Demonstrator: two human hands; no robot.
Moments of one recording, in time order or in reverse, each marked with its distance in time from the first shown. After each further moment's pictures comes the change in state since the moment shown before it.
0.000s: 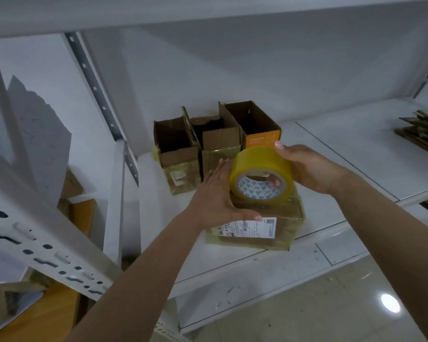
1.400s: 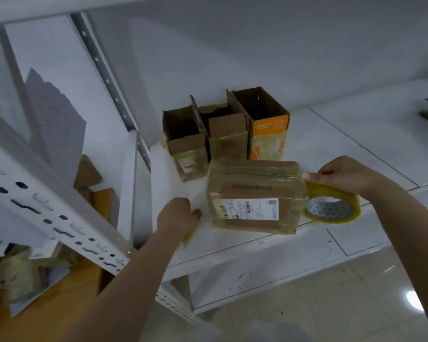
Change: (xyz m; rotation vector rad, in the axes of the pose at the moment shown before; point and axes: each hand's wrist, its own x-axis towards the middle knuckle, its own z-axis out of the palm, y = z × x) left_hand -0.059 -0.083 0.025 0.324 0.030 -0.722; right_hand -0.030 0.066 -0.048 -0.648 0.299 0.239
